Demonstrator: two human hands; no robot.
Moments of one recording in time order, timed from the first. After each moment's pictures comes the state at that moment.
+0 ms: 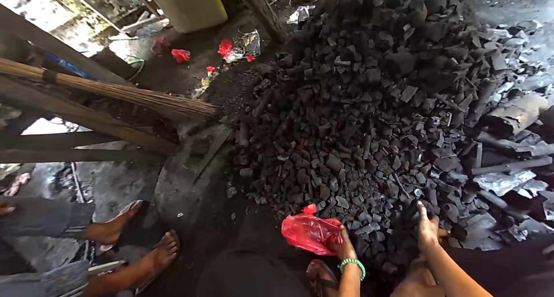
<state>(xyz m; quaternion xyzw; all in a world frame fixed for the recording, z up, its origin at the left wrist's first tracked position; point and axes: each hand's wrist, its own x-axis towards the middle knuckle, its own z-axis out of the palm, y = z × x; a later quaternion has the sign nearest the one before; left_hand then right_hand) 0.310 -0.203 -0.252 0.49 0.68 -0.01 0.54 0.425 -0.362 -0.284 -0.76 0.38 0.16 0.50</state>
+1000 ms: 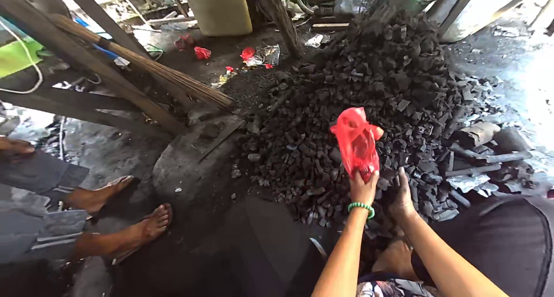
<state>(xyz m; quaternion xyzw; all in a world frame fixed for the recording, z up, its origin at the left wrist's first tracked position) 0.364 -0.200 -0.117 0.70 0.32 0.01 0.63 0.407 -0.300 -0.164 -0.54 0.09 0.21 0.81</state>
